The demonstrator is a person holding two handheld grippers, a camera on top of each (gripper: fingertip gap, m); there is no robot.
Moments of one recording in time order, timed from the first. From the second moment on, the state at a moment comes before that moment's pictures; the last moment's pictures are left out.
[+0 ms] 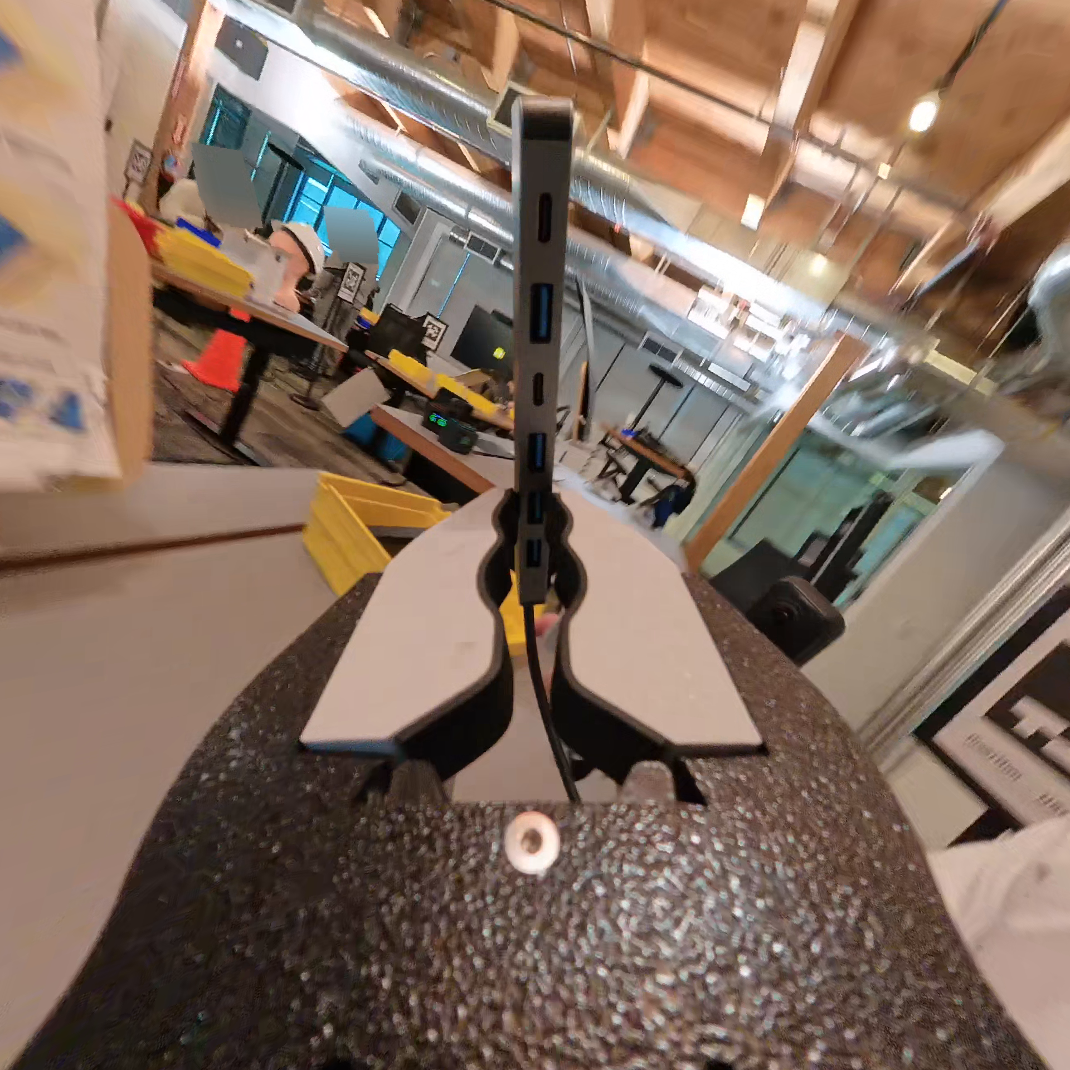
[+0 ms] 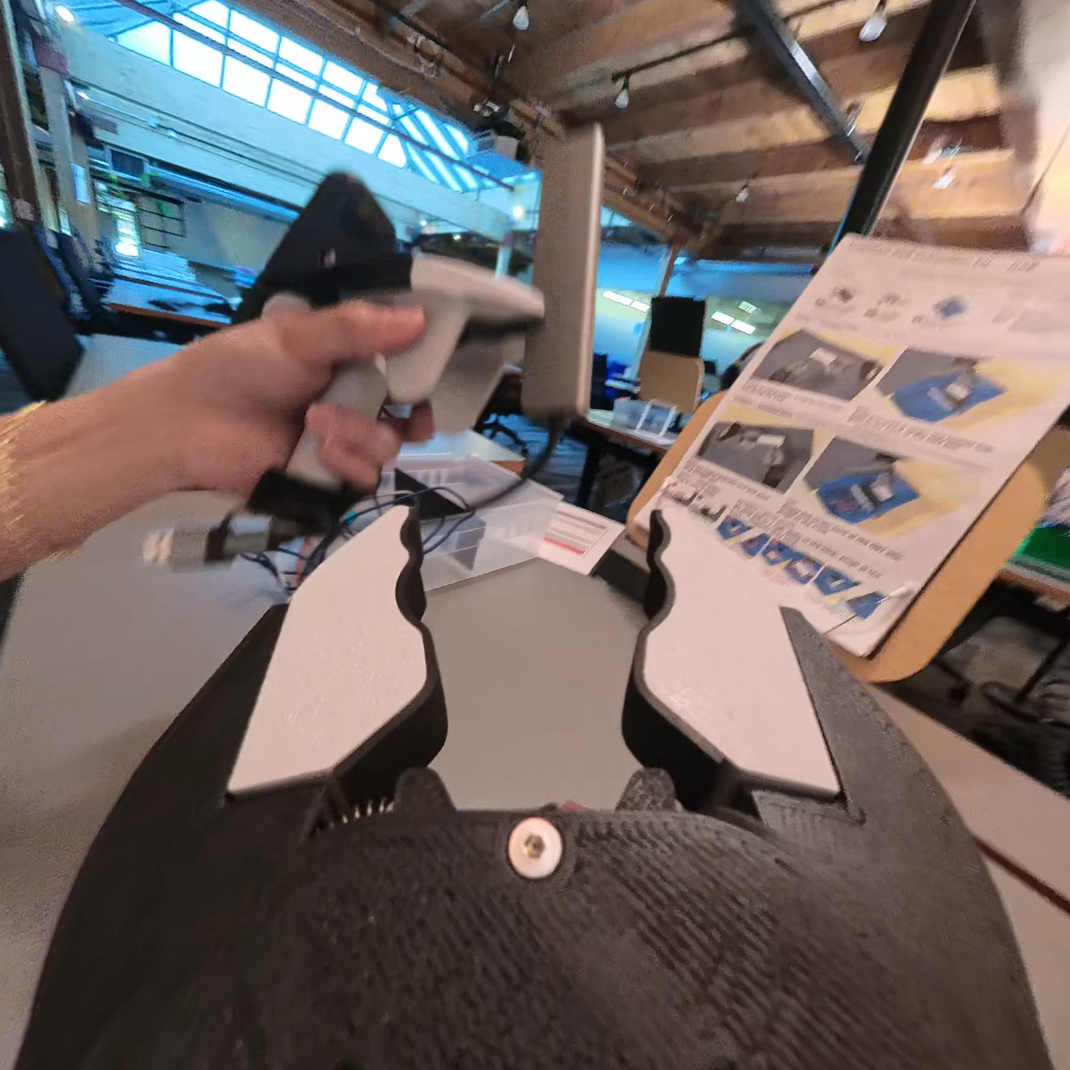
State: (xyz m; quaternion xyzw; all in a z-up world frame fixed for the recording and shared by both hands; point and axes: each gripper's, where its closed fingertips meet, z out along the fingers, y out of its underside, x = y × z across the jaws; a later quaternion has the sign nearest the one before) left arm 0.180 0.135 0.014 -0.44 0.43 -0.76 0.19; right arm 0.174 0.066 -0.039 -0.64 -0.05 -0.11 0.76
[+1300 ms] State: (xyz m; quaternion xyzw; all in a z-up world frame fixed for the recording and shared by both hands) left arm 0.170 0.082 -0.048 -0.50 0.38 -0.77 0.10; right arm 0.163 0.061 -0.086 -0.67 -0.24 -0.16 0.68
